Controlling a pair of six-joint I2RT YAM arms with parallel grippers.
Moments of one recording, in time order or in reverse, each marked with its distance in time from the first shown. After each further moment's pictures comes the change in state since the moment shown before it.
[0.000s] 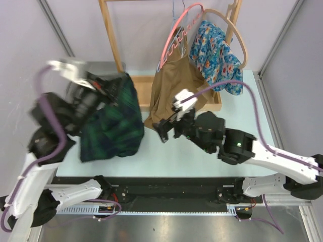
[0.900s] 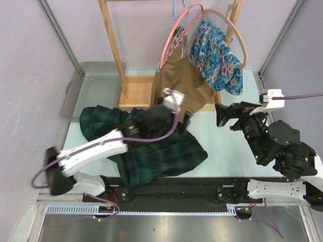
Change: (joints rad) left arm -0.290 0.411 -0.478 0.170 -0.099 -0.073; right arm -0.011 -0.424 -0.053 -0.221 0.626 0.113
